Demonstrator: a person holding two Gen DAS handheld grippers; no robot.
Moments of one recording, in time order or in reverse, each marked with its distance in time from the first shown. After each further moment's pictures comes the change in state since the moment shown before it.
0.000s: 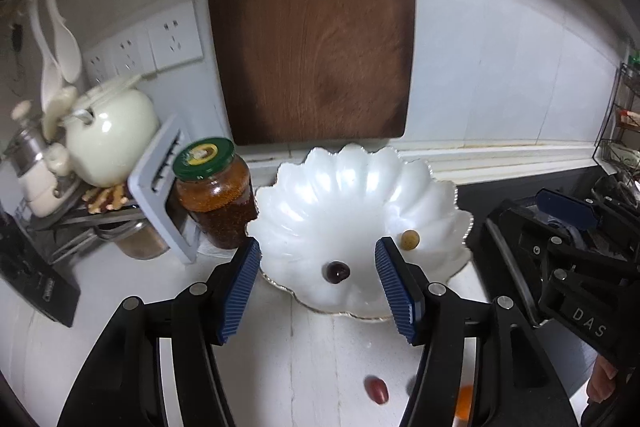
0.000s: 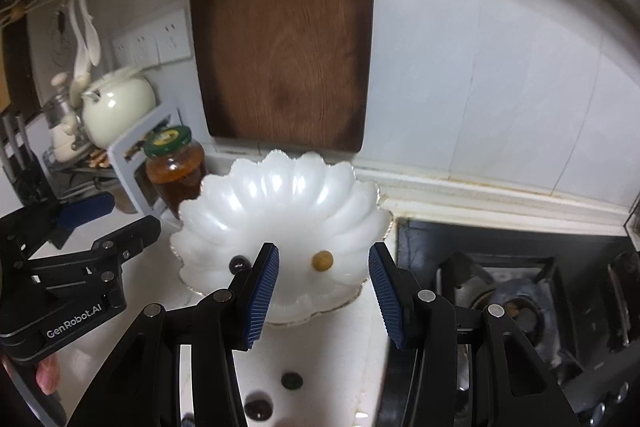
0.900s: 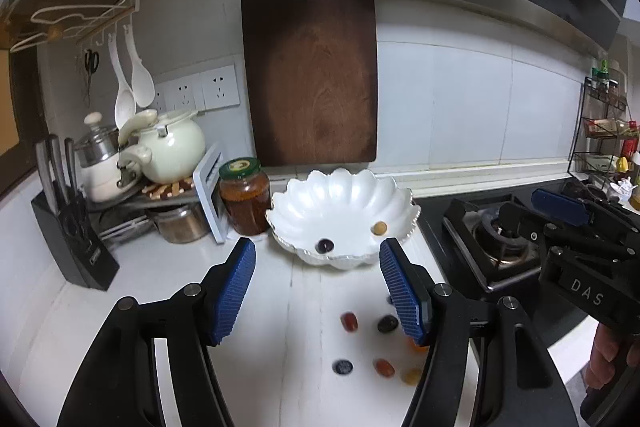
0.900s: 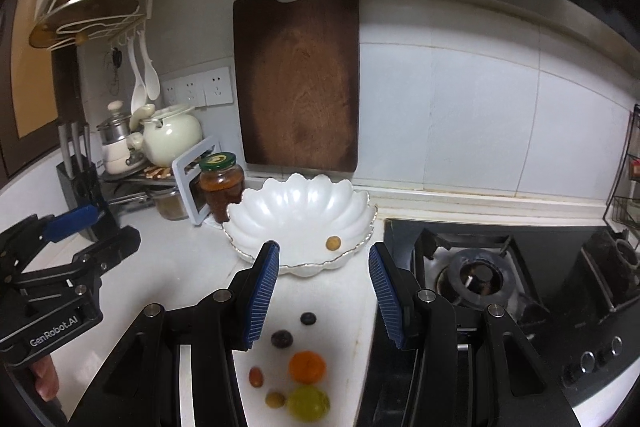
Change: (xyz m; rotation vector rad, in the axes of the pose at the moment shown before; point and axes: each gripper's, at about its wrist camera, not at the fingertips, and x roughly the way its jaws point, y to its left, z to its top) left arm -0.157 -0.028 -0.084 -0.018 -0.174 0.030; right arm -0.144 -0.002 -0.076 0.013 -0.182 0.029
